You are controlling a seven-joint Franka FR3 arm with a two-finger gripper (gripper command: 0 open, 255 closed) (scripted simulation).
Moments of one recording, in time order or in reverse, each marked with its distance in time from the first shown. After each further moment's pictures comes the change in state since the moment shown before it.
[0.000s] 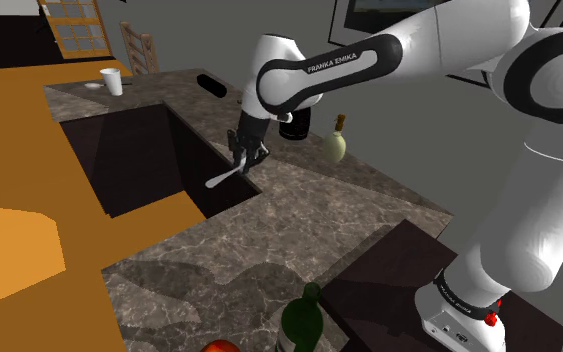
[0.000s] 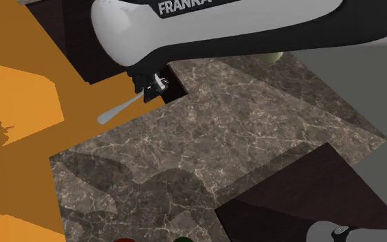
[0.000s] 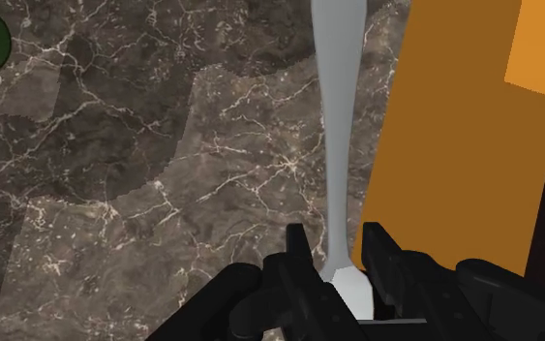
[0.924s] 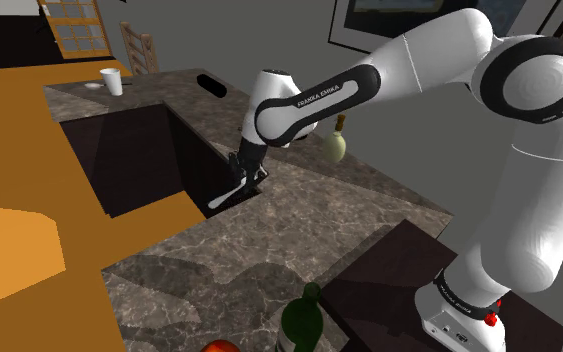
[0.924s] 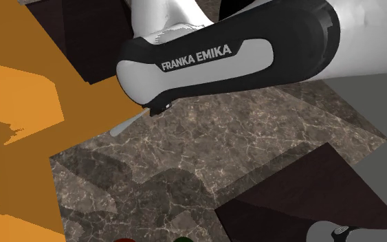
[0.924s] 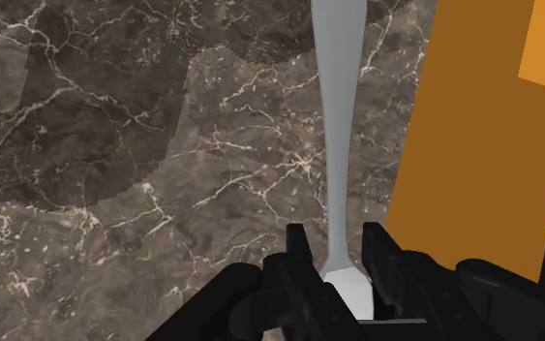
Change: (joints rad) arm 0.009 0.084 -0.004 -0.086 -0.008 0.166 -0.020
